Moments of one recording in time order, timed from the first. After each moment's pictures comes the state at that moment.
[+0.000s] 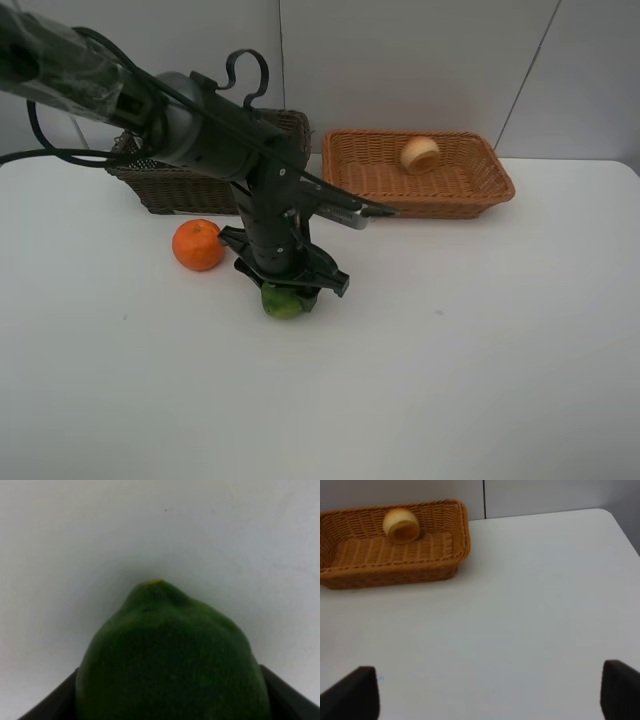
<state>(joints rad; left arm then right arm) -0.75 2.13 -1.29 0.08 0.59 -0.34 -0.07 0.00 -0.52 -0.05 1.06 0.08</state>
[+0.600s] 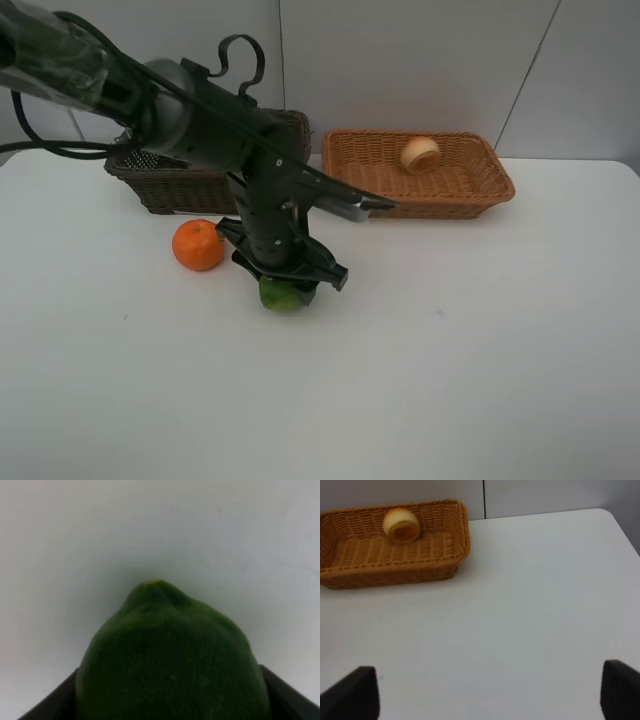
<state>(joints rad) -0.75 2.09 -1.29 0.11 0.61 -0.34 -0.07 0.00 -0.52 -0.05 1.06 0.08</state>
